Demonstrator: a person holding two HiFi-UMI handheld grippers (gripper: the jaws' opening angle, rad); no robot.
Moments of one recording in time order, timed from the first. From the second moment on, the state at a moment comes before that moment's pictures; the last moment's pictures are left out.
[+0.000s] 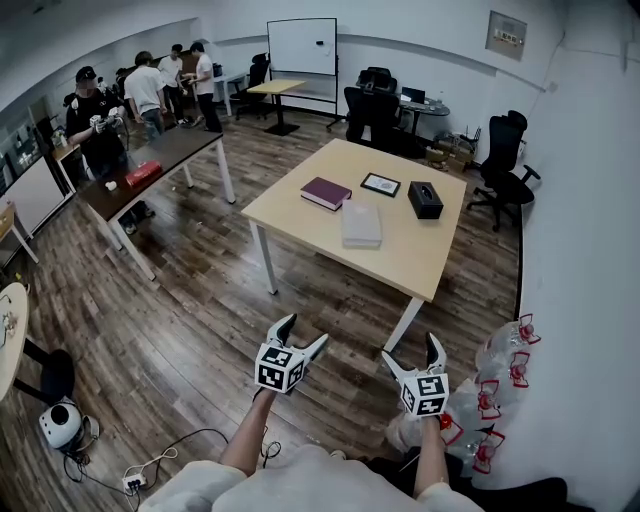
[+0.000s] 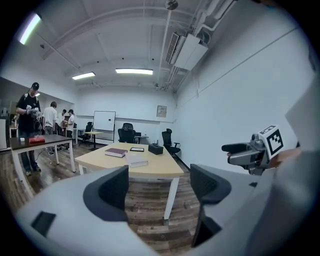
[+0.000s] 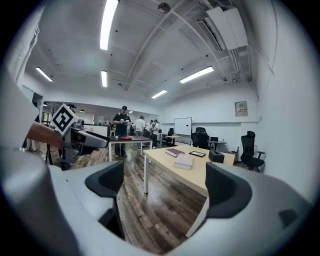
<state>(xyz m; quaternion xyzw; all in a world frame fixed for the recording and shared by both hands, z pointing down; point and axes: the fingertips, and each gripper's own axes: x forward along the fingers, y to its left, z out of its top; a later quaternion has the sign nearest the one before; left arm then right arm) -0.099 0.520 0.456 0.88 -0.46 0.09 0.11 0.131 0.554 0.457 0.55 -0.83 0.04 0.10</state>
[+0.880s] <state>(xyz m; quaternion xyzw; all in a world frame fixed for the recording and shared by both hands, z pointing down) -0.053 0.505 0.472 0.86 -0.48 0.12 0.11 0.165 0.532 0.477 0.53 -0.84 0.05 0.11</state>
